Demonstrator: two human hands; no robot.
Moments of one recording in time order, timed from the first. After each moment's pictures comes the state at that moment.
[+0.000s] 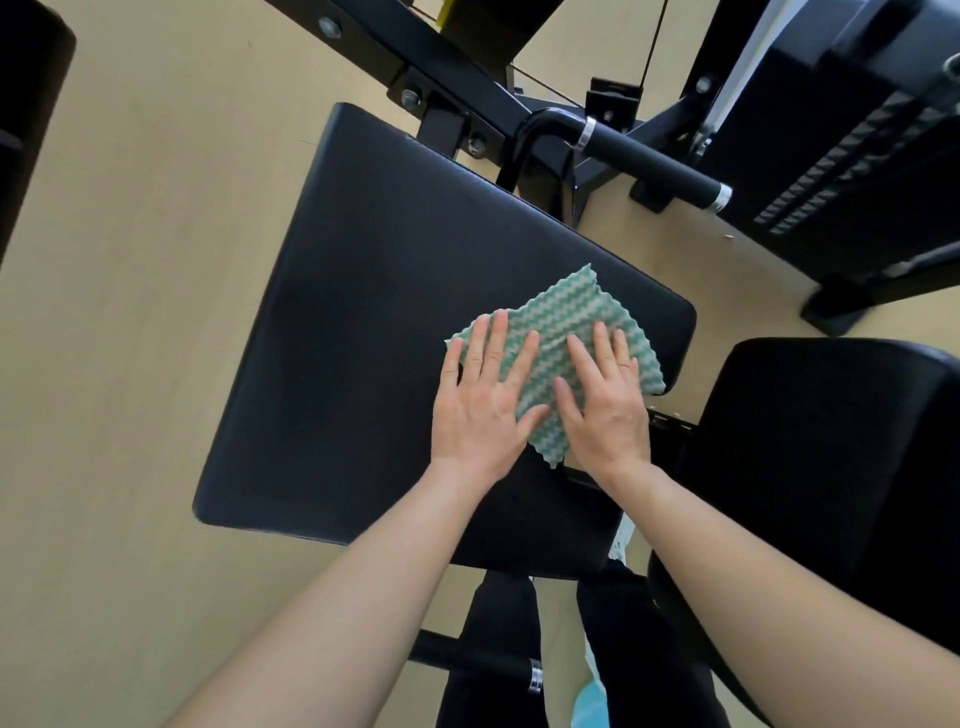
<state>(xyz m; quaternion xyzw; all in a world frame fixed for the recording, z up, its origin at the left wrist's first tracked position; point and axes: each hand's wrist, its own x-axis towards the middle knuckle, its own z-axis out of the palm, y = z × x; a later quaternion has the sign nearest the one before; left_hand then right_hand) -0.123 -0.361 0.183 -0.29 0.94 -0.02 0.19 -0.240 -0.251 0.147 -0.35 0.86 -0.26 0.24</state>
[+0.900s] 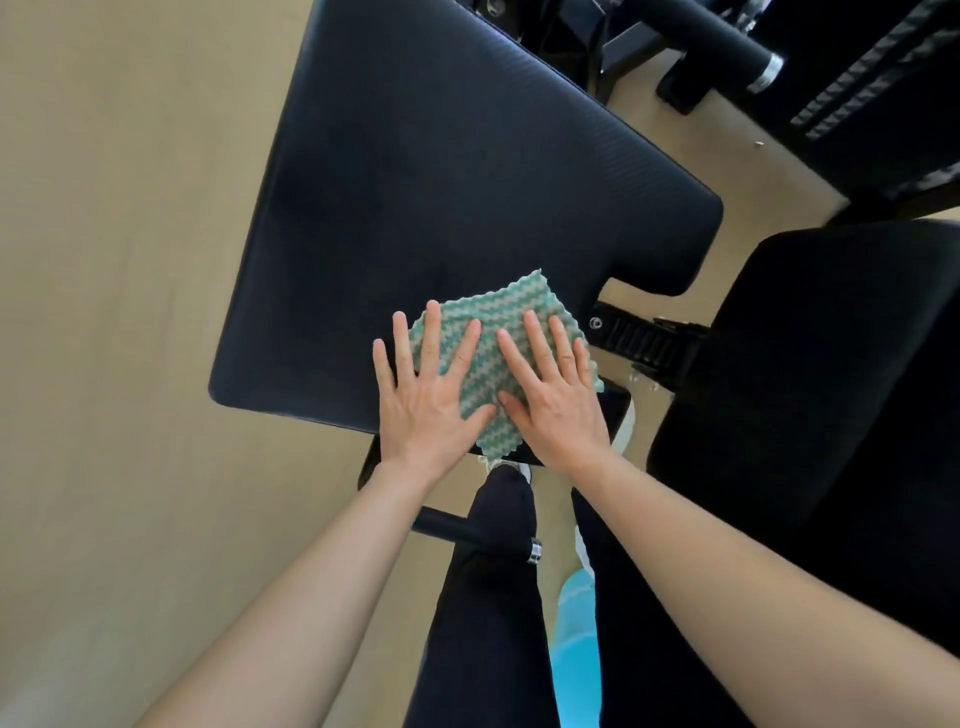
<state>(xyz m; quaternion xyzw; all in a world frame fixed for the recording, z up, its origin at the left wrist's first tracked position) -0.009 -0.317 0.213 -0.37 0.90 0.04 0.23 -0.140 -0.200 0.149 -0.52 0.79 -0.13 0.28</state>
